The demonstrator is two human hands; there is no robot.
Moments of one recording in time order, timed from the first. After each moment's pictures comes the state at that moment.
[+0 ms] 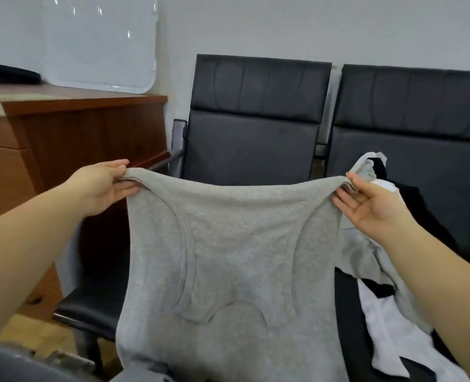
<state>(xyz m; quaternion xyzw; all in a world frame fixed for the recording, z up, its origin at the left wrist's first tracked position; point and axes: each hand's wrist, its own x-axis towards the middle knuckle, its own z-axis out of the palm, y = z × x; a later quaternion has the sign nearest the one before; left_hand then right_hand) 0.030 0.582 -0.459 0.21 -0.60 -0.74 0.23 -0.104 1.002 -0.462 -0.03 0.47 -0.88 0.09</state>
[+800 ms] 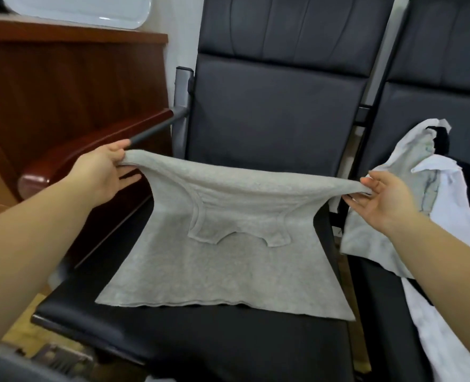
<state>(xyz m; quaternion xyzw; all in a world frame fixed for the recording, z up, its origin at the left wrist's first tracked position) -0.041 0.525 -0.529 0.26 -0.57 -0.74 0.24 -0.181 0.939 -0.524 0.07 0.55 -0.83 0.08</state>
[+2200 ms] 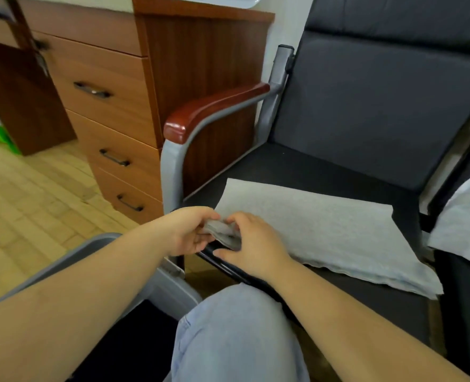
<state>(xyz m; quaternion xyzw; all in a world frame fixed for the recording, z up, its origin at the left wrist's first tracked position) 0.127 0.585 -0.617 0.39 -0.57 -0.72 -0.06 0.049 0.732 -0.627 -0.49 0.84 -0.22 0.08</state>
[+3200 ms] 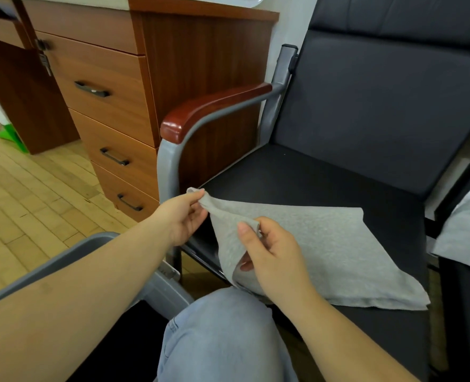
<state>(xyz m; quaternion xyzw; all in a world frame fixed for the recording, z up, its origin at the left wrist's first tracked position) 0.109 0.591 -0.610 0.41 -0.34 -0.83 0.18 0.074 0.780 -0.603 -0.36 0.73 -0.56 0.15</state>
